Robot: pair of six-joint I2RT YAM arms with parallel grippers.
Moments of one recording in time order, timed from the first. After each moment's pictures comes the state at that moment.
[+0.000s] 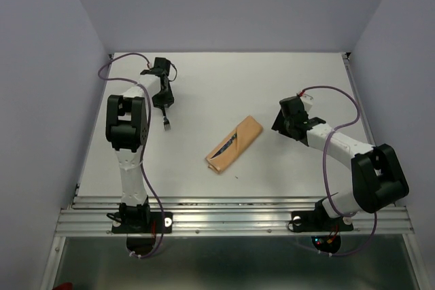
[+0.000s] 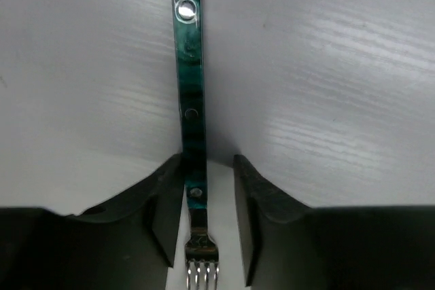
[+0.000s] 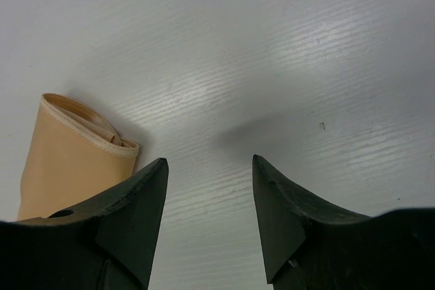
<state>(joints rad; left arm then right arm) -0.13 2.15 1.65 -0.66 -0.21 -0.38 0.39 1.44 0.82 -0.26 0.36 0.72</state>
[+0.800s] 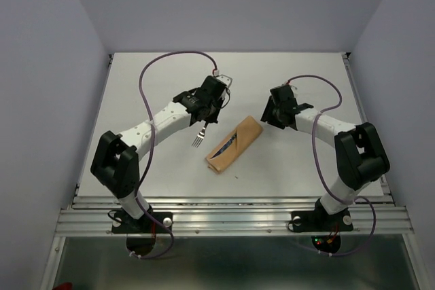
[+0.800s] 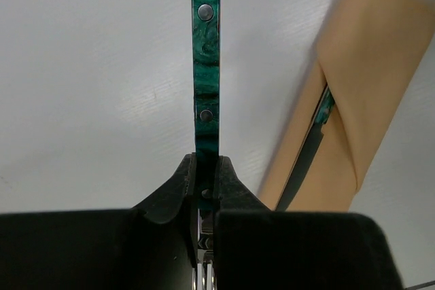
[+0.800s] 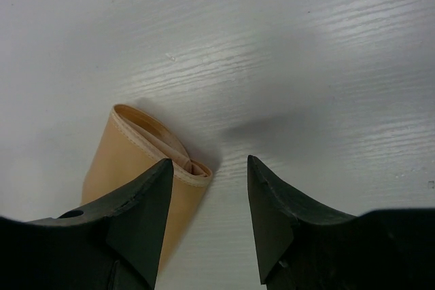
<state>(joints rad) -0.69 1.64 1.38 -0.61 -0.24 -0.16 0.39 1.65 1.02 -0.26 0.20 0.70</state>
